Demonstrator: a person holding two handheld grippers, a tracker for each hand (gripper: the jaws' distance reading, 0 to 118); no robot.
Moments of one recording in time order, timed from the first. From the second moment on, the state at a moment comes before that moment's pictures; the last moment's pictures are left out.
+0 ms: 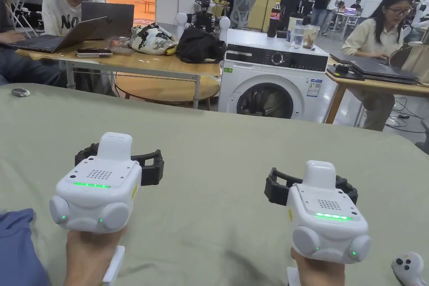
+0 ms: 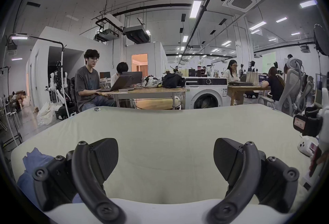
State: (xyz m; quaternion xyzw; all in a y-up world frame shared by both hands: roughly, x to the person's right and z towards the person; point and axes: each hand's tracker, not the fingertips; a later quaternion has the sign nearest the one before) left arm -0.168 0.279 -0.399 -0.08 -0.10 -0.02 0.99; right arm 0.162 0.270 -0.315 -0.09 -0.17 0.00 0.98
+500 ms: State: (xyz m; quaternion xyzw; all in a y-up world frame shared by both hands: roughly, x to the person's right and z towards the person) left arm -0.165 0.286 -0.391 -0.06 -0.09 -0.04 0.99; right arm 0.159 0.273 -0.314 -0.08 -0.18 0.00 0.98
